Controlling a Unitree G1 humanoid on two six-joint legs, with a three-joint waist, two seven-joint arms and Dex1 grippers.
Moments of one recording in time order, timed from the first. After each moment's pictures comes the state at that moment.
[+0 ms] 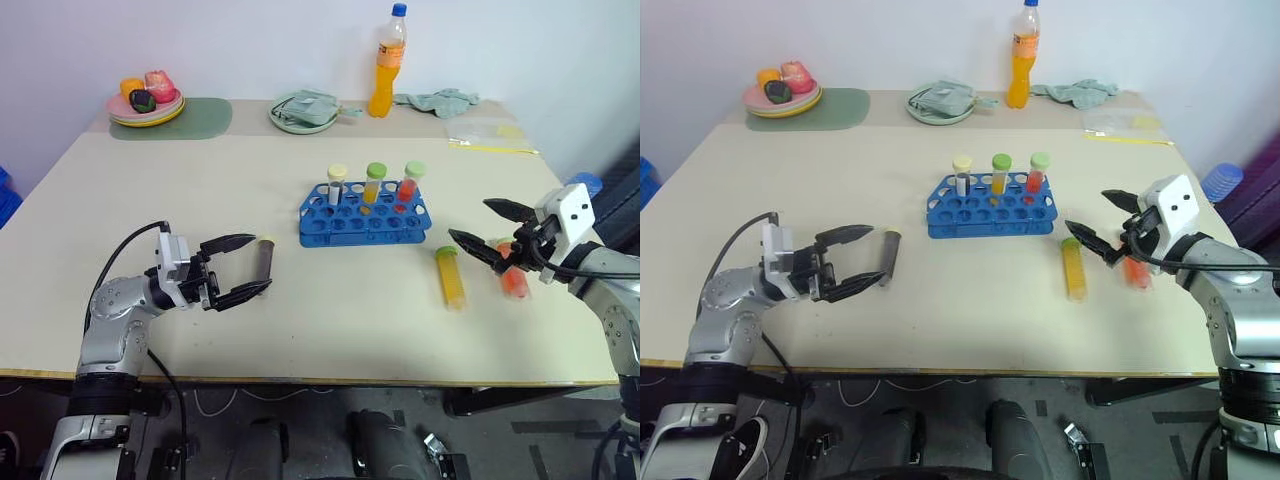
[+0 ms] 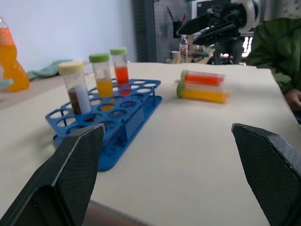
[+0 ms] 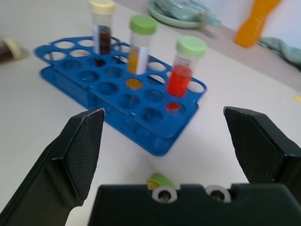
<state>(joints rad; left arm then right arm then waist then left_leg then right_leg) -0.32 0.52 0.13 0.20 -0.52 -0.09 -1.29 -0.26 -0.82 -0.24 -0.19 0.42 0.58 0.70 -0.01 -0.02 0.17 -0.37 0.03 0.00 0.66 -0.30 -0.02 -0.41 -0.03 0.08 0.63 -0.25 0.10</state>
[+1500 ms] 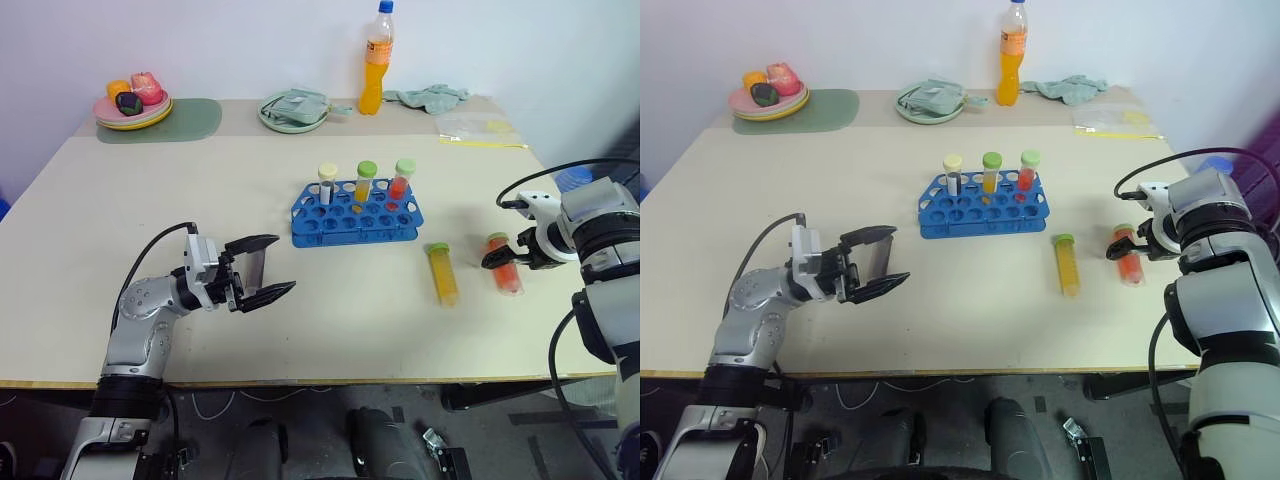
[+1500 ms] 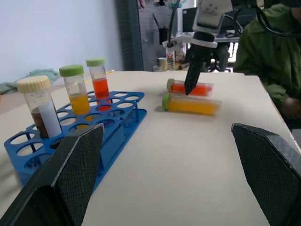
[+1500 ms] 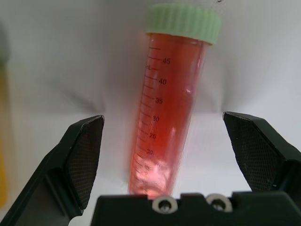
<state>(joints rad) -0.29 0.45 0.06 0.09 -0.49 -0.07 -1.21 -1.20 -0.79 0.40 1.16 -0.01 1.09 0.92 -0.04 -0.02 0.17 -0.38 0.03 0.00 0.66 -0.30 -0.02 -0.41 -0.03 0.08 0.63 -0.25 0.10</state>
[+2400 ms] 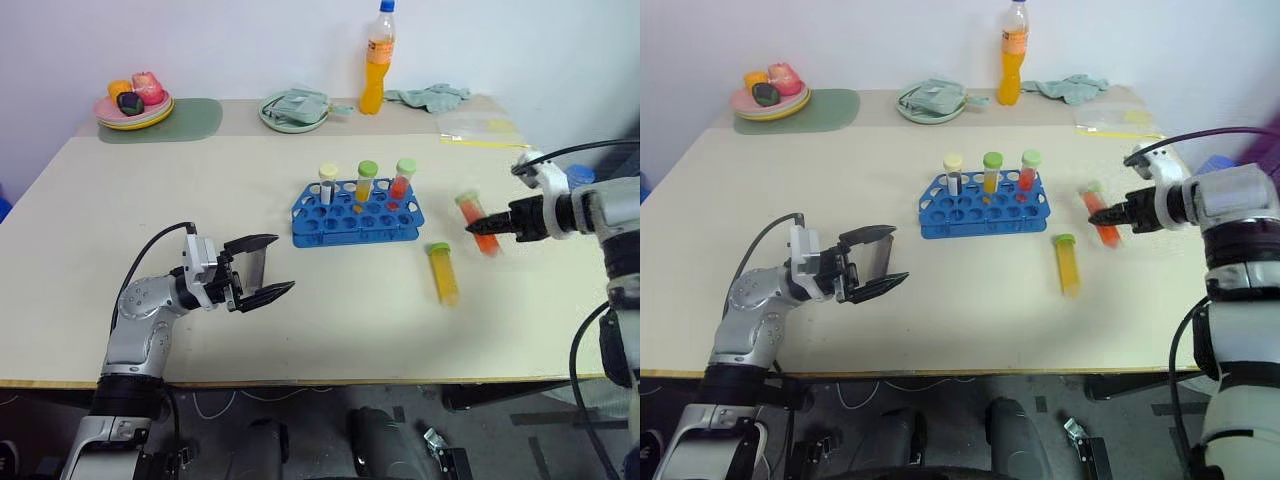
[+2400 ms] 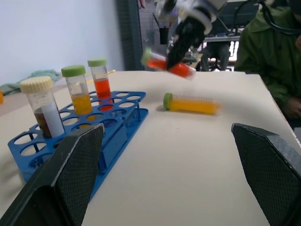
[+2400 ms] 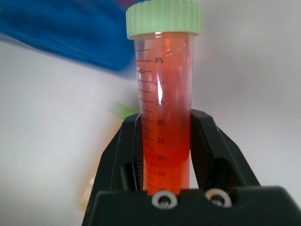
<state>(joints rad) -0.30 0.46 0.06 0.12 -0.49 -0.10 -1.23 -0.90 -0.87 -0.01 0.47 0.20 1.04 1.16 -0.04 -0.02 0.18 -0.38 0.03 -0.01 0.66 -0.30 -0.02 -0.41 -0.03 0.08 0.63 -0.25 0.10</state>
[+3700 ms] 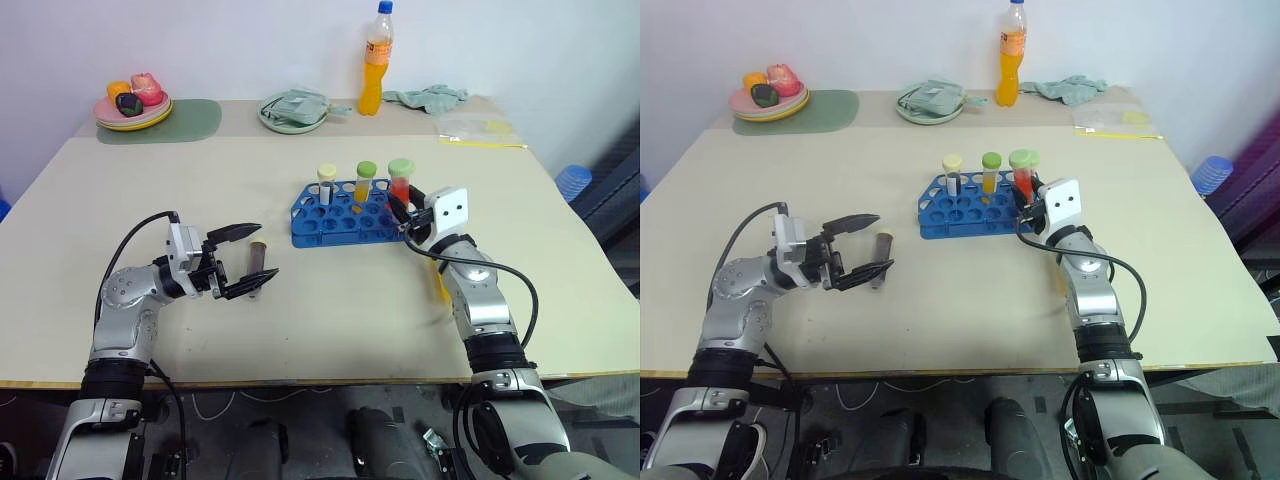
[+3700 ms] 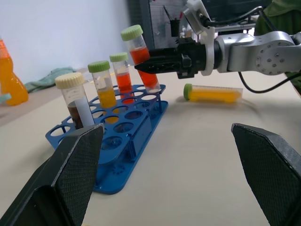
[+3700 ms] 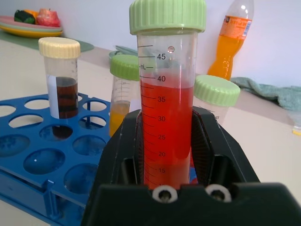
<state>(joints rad) -0.37 0.51 0.10 0.25 -0.49 -0.16 -1.26 -0.54 -0.26 -0.08 0.34 0.04 -0.08 0.37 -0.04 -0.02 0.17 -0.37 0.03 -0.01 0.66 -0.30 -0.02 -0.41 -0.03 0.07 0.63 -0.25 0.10</state>
